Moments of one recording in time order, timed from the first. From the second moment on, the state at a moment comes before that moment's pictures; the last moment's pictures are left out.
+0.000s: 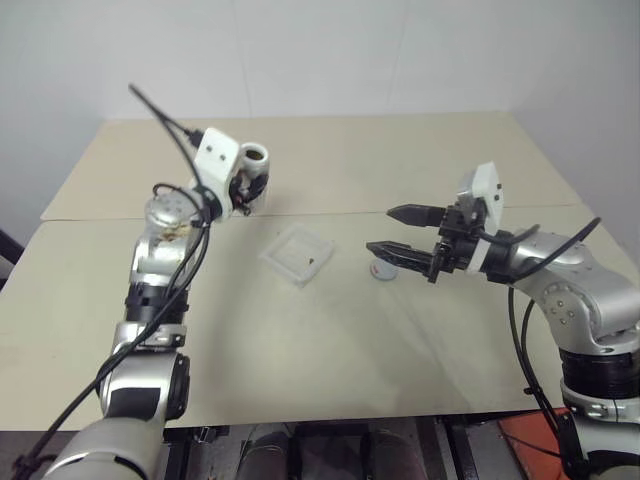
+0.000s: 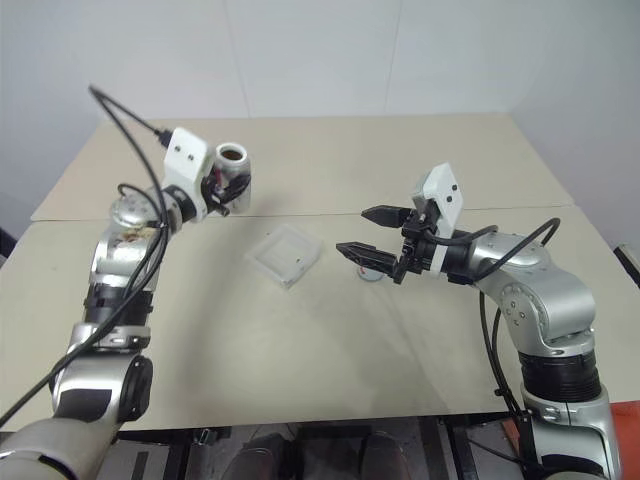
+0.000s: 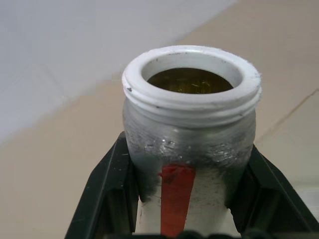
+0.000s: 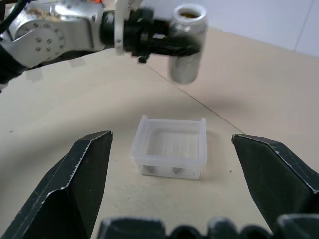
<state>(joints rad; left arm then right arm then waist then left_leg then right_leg) -0.78 0.41 0.14 0.28 -0.06 0.46 -0.58 -0.54 -0.66 -0.09 -0.31 0.67 0.75 0.84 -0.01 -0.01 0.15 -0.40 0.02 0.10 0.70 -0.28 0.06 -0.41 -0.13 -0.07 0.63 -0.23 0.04</state>
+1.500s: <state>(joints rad) -0.05 0.70 0.39 -0.39 -0.52 0.42 -0.91 -0.36 -0.81 -0.17 -0.34 0.72 0.71 0.95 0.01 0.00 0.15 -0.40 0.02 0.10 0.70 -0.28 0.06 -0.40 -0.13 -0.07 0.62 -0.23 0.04</state>
